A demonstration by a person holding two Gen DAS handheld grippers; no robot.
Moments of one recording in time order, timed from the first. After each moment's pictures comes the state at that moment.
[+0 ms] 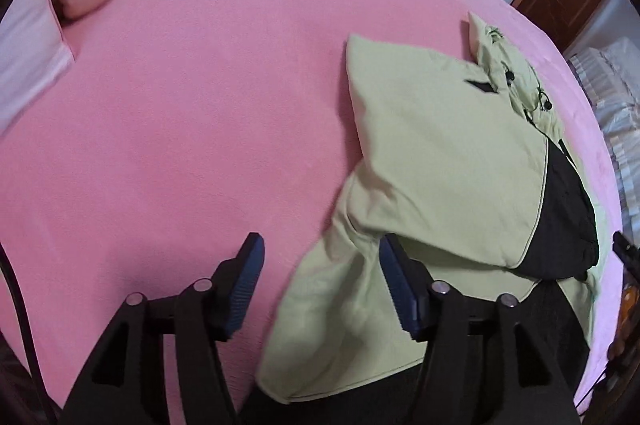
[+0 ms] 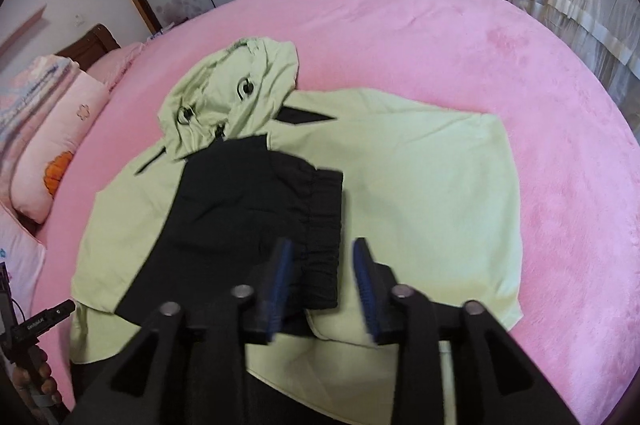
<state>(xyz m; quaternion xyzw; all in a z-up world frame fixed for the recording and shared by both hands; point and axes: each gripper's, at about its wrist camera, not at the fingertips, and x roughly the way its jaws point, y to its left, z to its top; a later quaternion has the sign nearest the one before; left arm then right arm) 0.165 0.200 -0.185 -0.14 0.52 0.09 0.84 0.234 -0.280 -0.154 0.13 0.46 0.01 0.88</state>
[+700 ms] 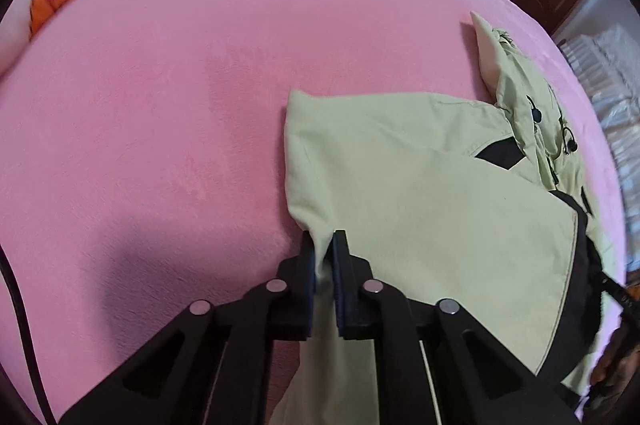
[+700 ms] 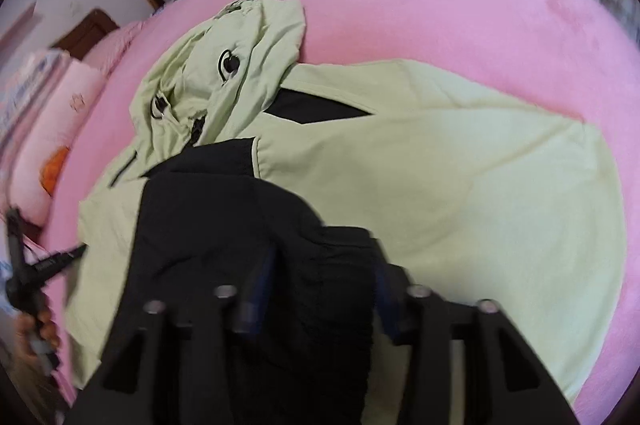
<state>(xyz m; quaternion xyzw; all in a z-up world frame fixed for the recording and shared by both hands) 0.330 0.190 -0.219 -0.12 0.52 0.05 0.84 0.328 -0.259 -0.217 0.11 0.53 0.05 0.84</state>
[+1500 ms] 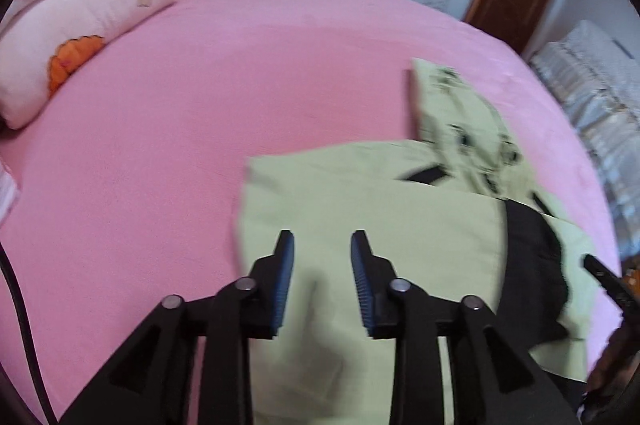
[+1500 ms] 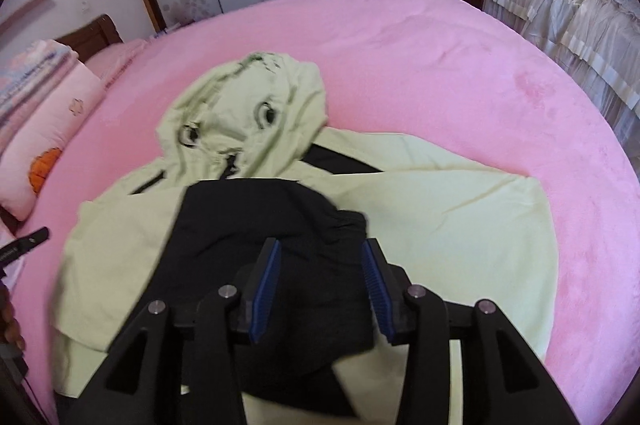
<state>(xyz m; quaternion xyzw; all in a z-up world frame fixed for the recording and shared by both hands) 0.282 0.146 -0.152 -0.10 0.45 0.00 0.89 0.270 -0.228 -0.155 0.09 0.44 0.02 0.89</state>
